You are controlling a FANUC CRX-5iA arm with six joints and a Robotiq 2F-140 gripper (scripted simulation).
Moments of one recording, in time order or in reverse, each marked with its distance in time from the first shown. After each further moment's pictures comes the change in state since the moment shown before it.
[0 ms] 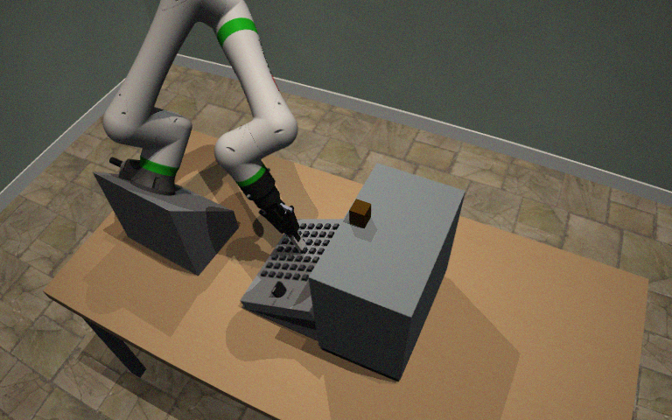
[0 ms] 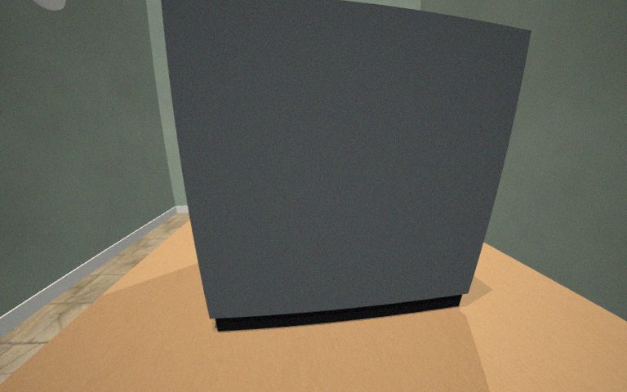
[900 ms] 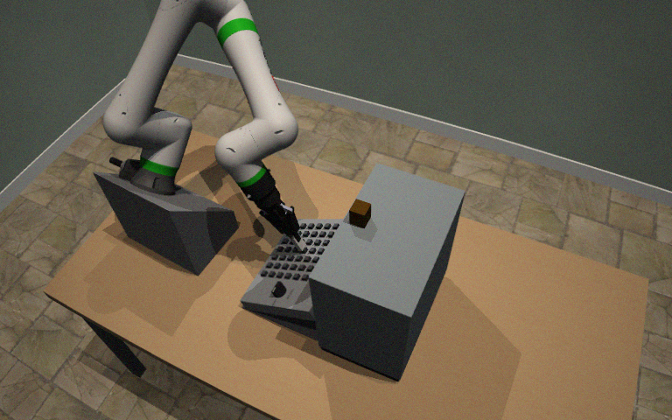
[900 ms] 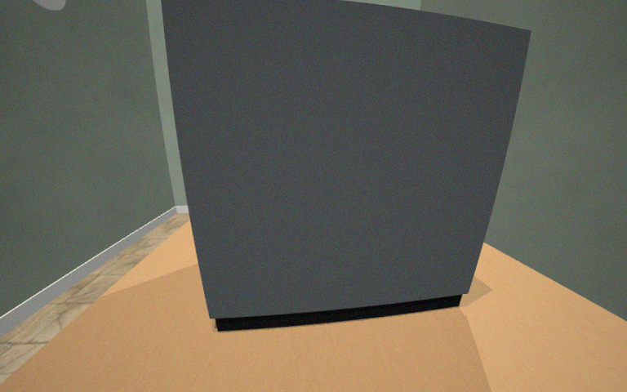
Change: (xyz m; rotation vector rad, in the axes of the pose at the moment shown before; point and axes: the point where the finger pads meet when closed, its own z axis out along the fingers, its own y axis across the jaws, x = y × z) arm 0.000 0.000 0.002 -0.001 0.000 0.000
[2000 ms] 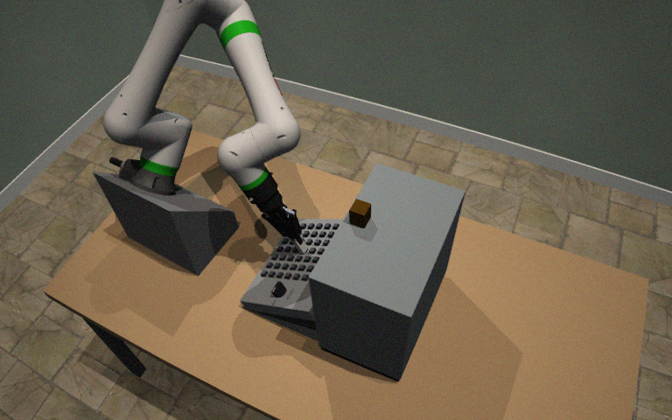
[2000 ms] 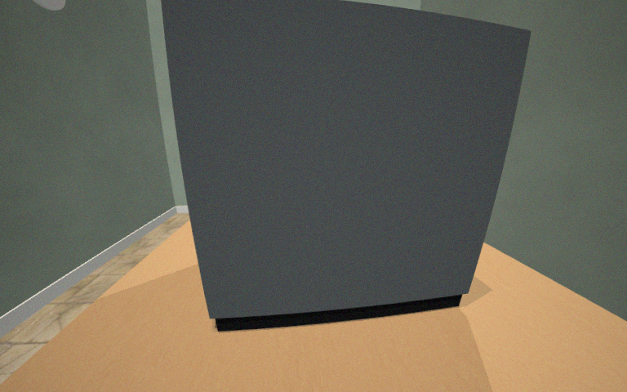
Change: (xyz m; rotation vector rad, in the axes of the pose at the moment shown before) arm 0.000 0.000 0.012 0.000 0.000 0.000
